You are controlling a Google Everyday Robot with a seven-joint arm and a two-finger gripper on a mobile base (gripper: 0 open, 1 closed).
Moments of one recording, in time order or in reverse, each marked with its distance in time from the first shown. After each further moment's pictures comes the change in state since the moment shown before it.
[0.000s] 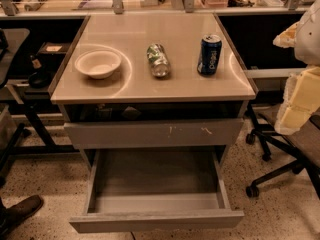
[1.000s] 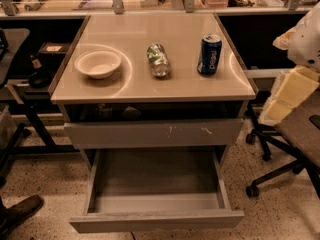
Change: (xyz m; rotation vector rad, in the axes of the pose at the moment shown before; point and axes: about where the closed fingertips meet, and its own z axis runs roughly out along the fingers) arm 0.003 -0.024 0.024 0.033 -0.083 0.113
